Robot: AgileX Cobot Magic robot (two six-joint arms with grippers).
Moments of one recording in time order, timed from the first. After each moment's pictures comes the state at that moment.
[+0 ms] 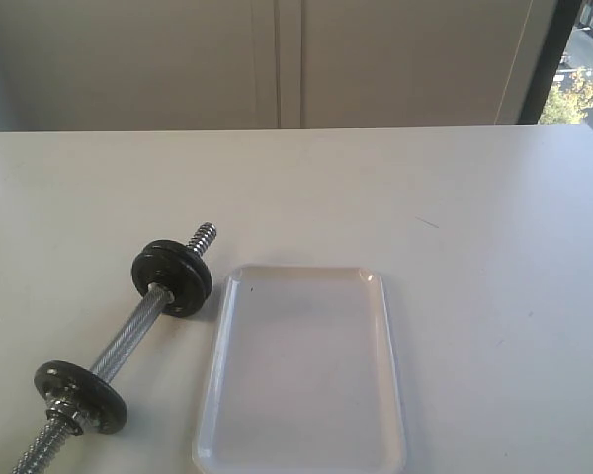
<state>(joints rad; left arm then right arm) 0.03 0.01 0.02 -0.16 0.43 0.15 0.34 0.35 -0.75 0.40 0.86 -0.27</state>
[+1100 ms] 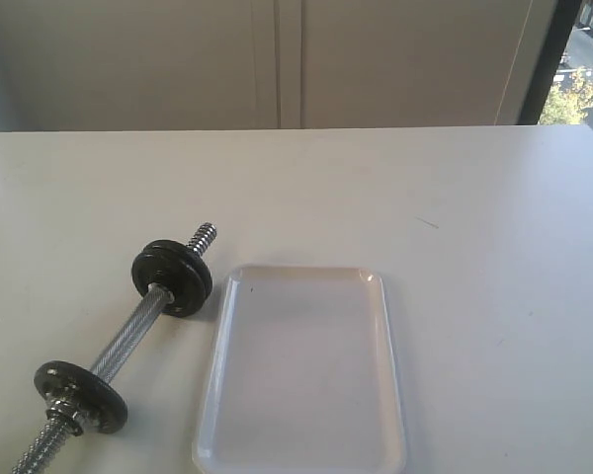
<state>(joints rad) 0.03 0.01 0.02 -0.07 0.42 0.15 0.17 0.12 -0.75 0.39 0.86 -0.27</state>
